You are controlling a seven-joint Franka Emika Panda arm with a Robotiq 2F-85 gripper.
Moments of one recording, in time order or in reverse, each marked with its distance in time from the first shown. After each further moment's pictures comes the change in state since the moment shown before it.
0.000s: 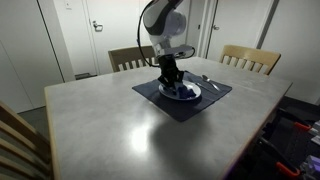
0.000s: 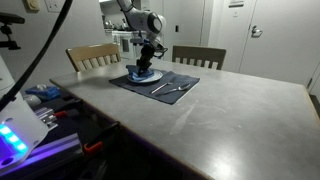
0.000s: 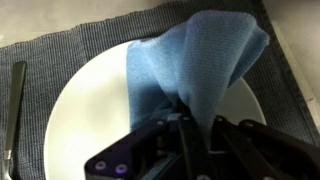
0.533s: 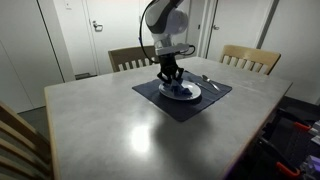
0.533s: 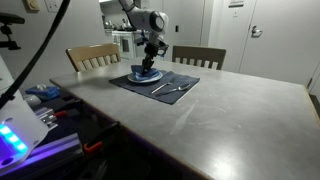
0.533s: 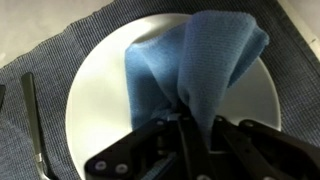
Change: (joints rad) arm 0.001 -0.007 -0.031 0.003 0.002 0.063 0.211
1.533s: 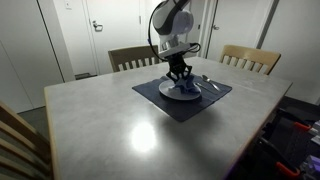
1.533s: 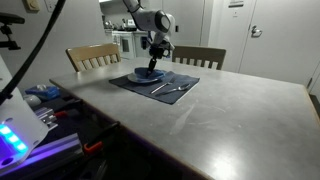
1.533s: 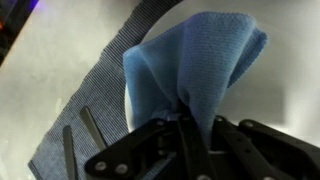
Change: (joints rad) arm 0.000 -0.007 -0.081 -0.025 -0.002 -0.063 0.315
